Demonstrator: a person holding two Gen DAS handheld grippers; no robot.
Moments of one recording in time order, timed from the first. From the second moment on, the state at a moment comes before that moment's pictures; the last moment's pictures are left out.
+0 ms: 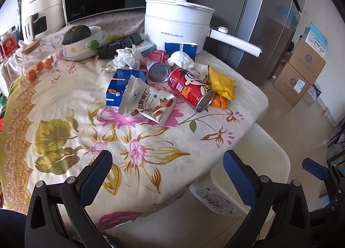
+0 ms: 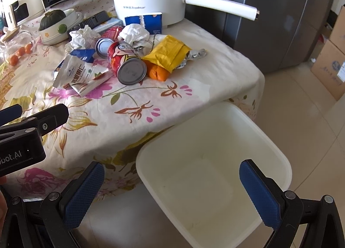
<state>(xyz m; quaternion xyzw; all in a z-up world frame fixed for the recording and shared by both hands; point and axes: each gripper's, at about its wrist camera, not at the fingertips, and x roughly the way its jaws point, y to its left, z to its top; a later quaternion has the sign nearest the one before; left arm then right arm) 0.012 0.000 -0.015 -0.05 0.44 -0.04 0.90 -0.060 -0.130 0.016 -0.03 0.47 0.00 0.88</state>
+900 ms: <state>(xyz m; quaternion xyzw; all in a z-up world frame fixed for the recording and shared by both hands) 0.018 0.000 -0.026 -0.02 0.47 -0.03 0.88 -0.056 -0.126 0.003 -0.04 0.50 0.00 0.87</state>
